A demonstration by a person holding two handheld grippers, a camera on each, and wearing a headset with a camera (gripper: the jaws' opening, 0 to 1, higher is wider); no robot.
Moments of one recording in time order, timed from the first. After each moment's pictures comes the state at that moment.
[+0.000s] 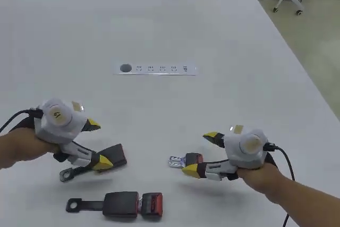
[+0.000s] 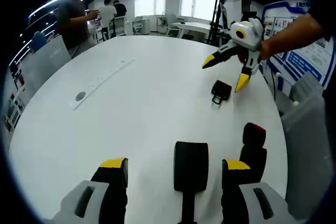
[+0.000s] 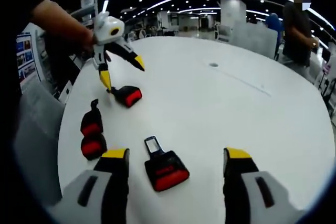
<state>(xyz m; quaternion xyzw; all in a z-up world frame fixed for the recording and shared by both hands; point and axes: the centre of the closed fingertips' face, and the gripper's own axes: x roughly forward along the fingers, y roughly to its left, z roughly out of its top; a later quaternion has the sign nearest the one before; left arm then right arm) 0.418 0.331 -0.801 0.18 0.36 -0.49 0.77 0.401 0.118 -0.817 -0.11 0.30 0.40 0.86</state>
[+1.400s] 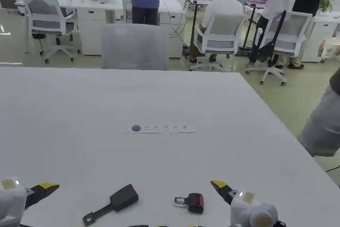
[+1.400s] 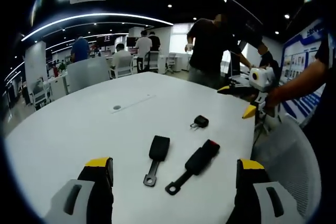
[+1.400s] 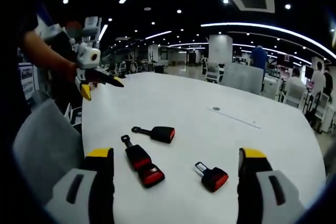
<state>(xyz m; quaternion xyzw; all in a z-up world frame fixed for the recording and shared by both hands) 0.283 0.408 -0.698 0.07 0.24 -0.42 0.87 0.293 0.159 -0.718 -0.08 0.16 0.38 0.91</state>
